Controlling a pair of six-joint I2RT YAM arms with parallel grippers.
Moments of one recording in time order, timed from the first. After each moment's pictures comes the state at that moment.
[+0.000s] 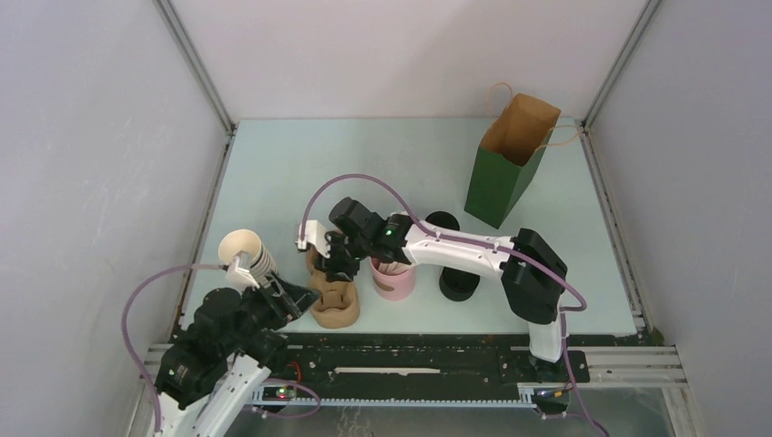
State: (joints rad) left arm -0.48 0.08 0.68 -1.06 0.06 -0.91; right arm 1.10 1.93 1.56 -0.36 -0.37 -0.35
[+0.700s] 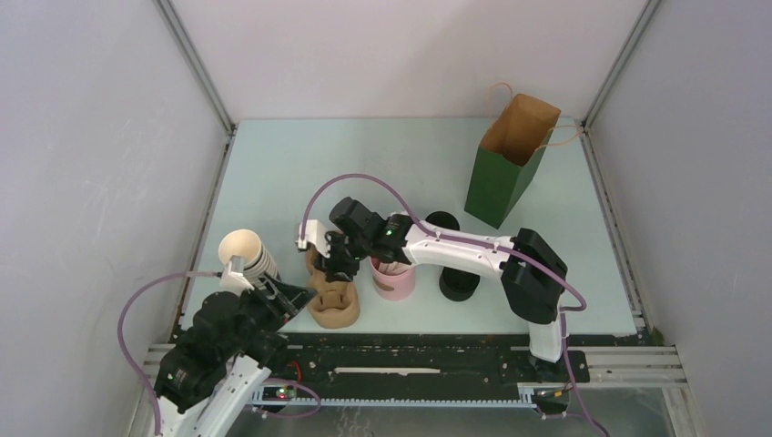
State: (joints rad) left arm -0.48 0.03 0.65 -1.09 0.03 -1.05; right arm 1.10 1.93 1.55 -0.35 -0.38 -0.34
